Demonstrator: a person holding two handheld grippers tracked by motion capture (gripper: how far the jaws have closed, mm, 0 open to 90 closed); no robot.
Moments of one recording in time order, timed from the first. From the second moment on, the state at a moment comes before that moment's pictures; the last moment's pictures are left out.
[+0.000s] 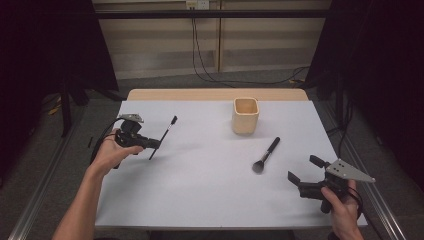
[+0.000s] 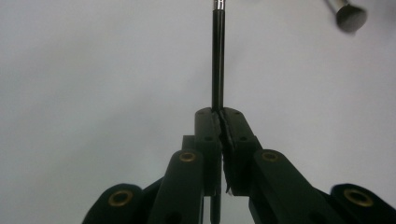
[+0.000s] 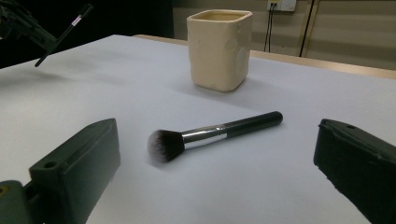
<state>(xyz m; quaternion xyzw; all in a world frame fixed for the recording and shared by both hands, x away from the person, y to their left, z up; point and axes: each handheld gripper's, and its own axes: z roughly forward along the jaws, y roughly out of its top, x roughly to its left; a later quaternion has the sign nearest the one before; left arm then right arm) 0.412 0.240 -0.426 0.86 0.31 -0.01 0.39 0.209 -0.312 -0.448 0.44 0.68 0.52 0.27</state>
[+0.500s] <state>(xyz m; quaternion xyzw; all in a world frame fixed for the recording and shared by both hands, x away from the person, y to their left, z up) 0.388 0.228 -0.425 0.83 0.32 0.05 0.46 0.208 -0.312 -0.448 0.43 0.68 0.52 0.28</state>
